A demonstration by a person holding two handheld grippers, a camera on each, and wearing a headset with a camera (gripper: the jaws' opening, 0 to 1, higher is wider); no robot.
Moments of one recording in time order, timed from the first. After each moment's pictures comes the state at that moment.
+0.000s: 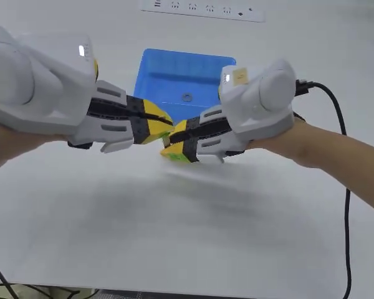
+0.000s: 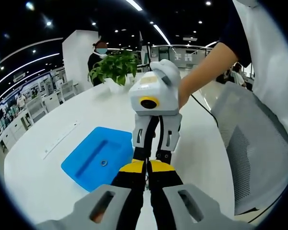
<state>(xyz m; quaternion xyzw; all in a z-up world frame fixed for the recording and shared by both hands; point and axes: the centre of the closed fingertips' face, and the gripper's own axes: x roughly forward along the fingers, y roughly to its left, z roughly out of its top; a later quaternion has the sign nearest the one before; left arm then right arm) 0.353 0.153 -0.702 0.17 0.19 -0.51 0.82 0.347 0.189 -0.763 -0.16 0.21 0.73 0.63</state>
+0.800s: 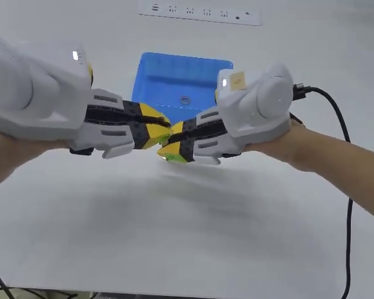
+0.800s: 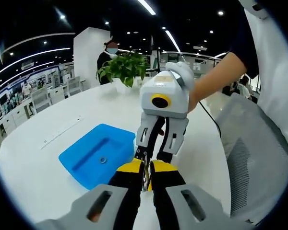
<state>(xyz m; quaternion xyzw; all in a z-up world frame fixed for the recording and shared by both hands) 0.355 0.157 -0.705 0.11 0.19 -0.49 0.84 0.346 0.190 -0.764 -0.20 0.19 0.73 0.63</state>
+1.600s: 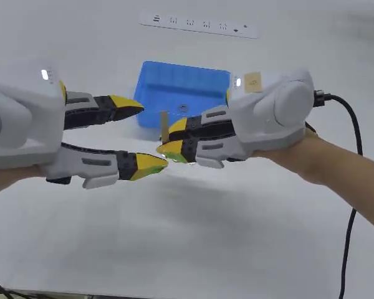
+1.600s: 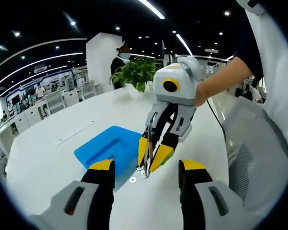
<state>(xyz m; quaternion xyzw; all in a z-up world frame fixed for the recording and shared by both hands) 0.335 0.180 -0.689 0.12 0.17 -0.42 0.88 0.341 0.186 -0.719 -0.19 0.15 0.71 0.66</state>
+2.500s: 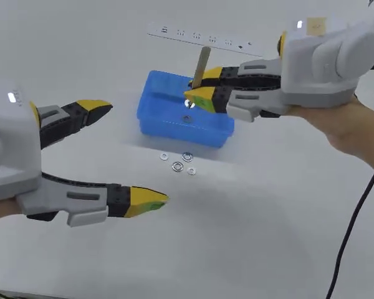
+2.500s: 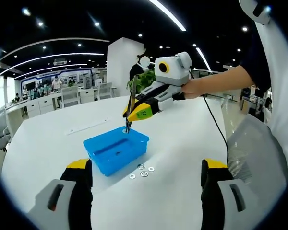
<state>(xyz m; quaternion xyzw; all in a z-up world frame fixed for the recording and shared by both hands) 0.323 0.197 -0.685 0.04 0.16 -0.36 0.92 0.424 0.177 -0.665 -0.19 0.10 0.67 0.72</state>
